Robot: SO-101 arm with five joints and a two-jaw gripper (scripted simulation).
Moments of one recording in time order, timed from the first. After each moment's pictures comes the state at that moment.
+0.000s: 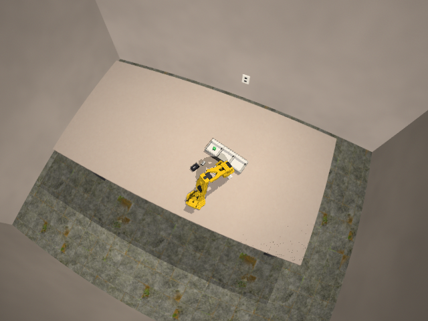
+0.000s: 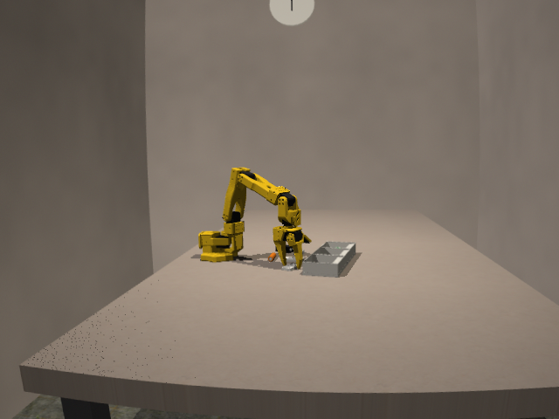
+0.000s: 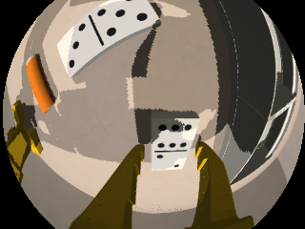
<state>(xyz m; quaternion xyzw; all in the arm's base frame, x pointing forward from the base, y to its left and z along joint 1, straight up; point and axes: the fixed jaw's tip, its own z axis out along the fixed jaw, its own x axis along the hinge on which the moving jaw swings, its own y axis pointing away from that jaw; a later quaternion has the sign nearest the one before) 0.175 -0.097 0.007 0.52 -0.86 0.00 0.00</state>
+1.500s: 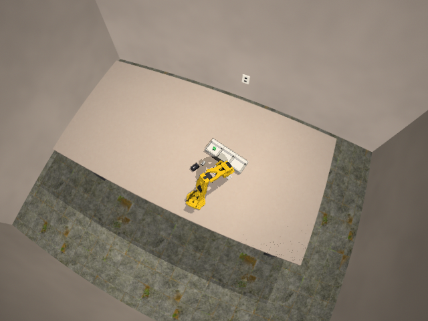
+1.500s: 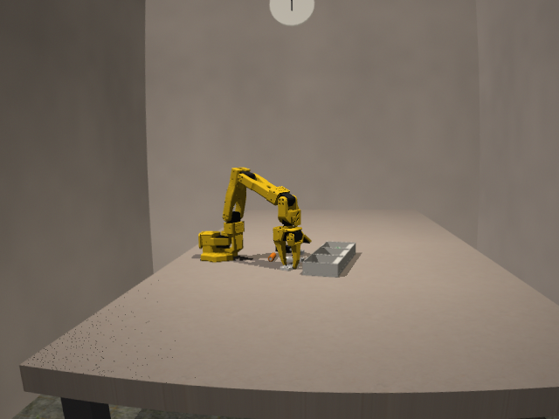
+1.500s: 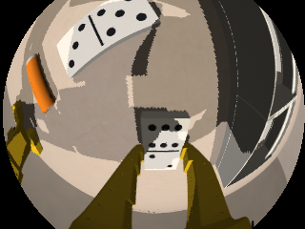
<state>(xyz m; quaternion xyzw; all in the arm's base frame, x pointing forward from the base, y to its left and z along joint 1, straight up) 0.175 -0.097 0.007 0.52 -0.86 0.00 0.00</state>
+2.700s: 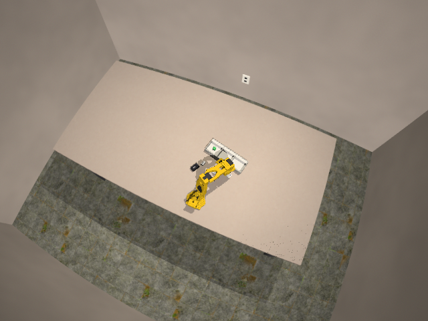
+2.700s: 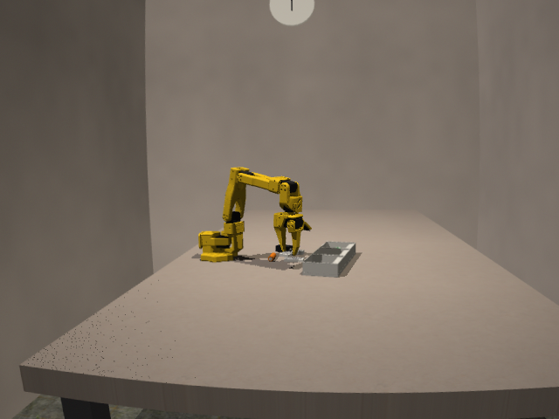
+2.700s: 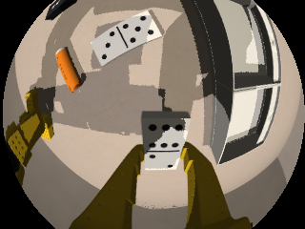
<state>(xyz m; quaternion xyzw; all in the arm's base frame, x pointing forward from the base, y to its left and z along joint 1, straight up) 0.174 -0.097 0.041 0.52 -0.86 -0.02 0.01</state>
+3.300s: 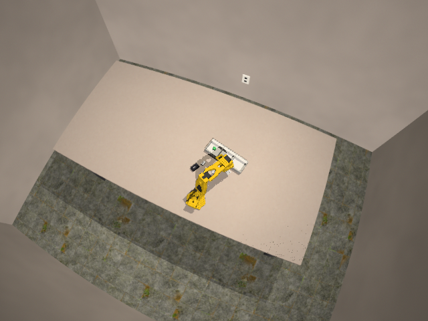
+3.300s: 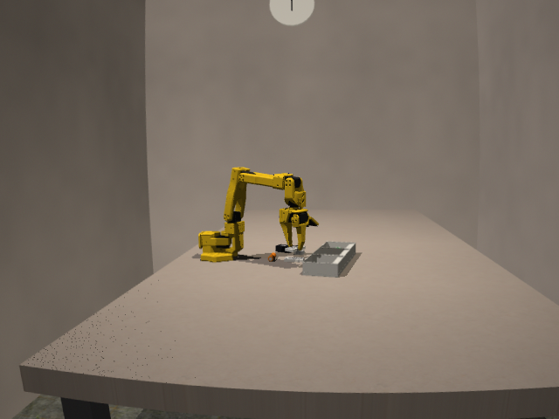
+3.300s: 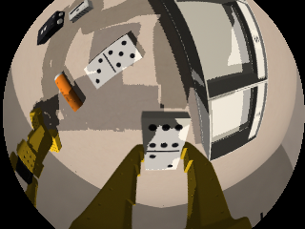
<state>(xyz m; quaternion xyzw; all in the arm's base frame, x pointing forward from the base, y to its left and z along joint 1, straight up) 0.189 -0.085 0.051 0.47 -0.88 0.00 0.00</state>
